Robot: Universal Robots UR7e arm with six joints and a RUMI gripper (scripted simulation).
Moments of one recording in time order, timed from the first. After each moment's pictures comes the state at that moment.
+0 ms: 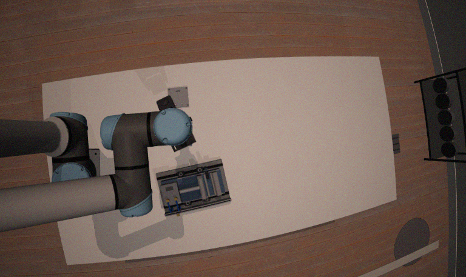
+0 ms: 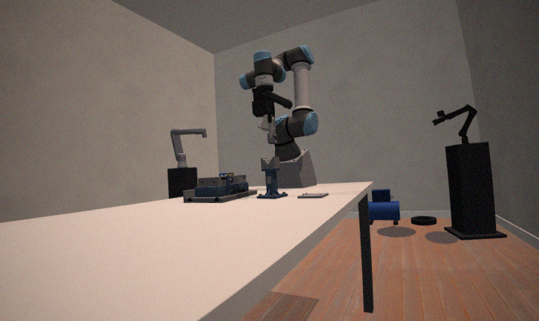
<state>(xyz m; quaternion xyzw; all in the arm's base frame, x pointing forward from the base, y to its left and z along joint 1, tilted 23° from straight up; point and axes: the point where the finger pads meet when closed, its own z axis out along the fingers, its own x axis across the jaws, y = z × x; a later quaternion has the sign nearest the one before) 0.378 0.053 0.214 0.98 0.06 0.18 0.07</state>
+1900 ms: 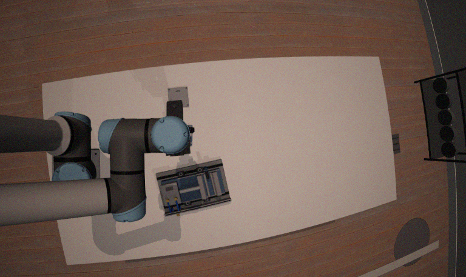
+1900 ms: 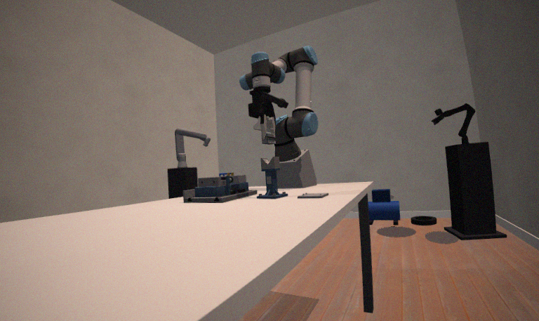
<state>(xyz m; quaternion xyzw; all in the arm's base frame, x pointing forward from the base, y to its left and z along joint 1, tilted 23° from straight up) 0.376 0.037 0.216 0.97 -0.11 0.19 0.04</state>
